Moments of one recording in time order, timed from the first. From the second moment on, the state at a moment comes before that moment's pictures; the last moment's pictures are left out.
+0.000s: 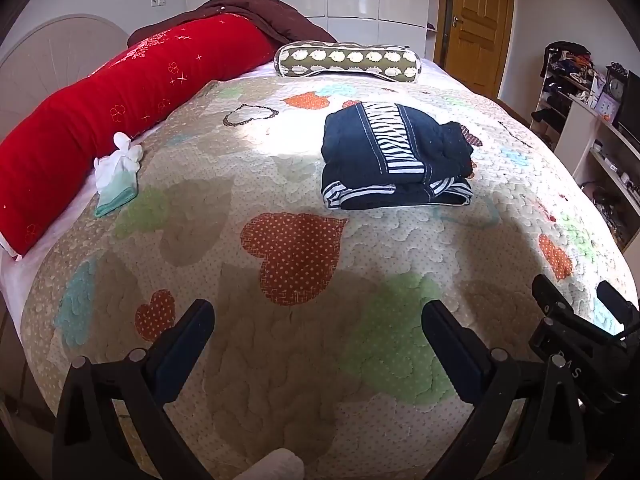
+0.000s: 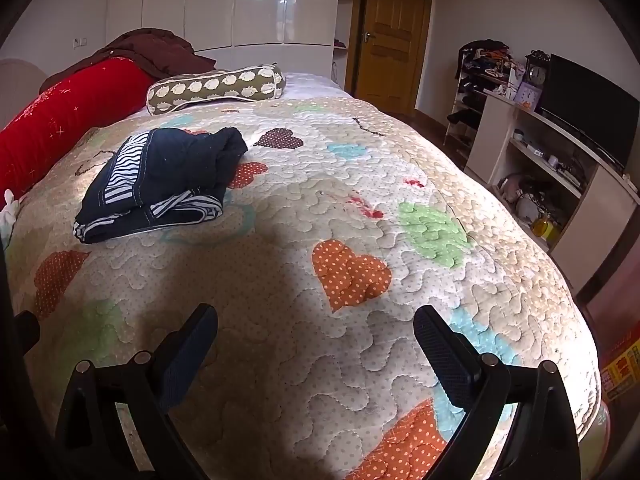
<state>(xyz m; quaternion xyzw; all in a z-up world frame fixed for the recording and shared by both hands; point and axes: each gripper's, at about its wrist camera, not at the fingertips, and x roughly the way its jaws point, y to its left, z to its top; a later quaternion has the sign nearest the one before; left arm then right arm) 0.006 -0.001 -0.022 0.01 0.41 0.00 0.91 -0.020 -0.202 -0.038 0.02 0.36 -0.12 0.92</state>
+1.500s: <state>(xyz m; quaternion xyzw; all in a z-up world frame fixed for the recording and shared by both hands) 0.027 0.017 -0.074 -0.01 0.50 0.00 0.87 -0.030 -0.162 -0.008 -0.05 0.37 -0.12 0.92</state>
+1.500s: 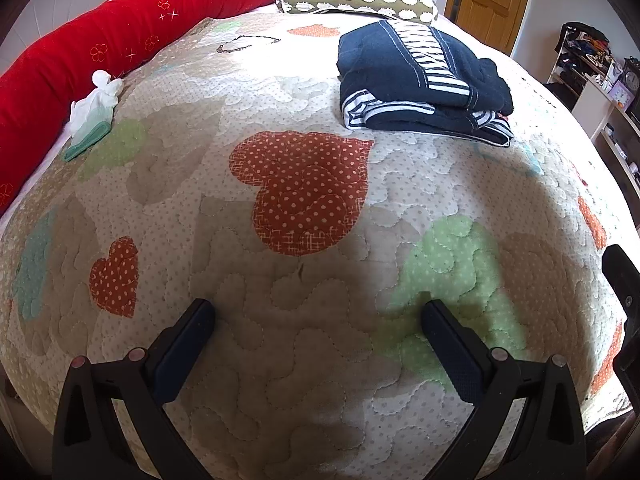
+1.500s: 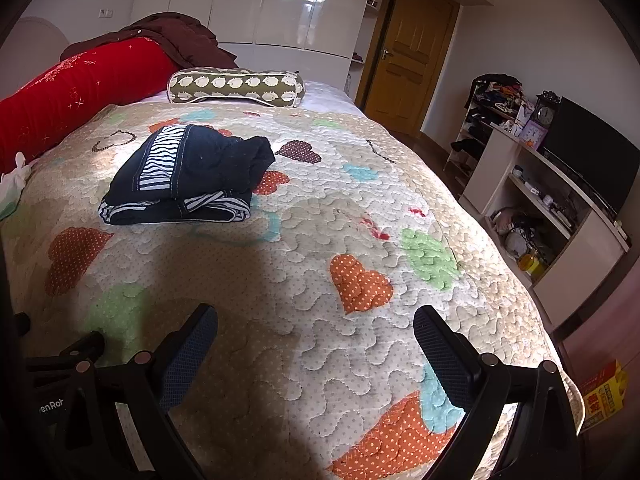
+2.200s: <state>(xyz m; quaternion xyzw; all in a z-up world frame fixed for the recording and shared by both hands) 0.015 0.022 -0.048 0.00 0.47 -0.01 0.88 0.016 -0.208 -0.009 0.05 0.38 -0.05 0.92</state>
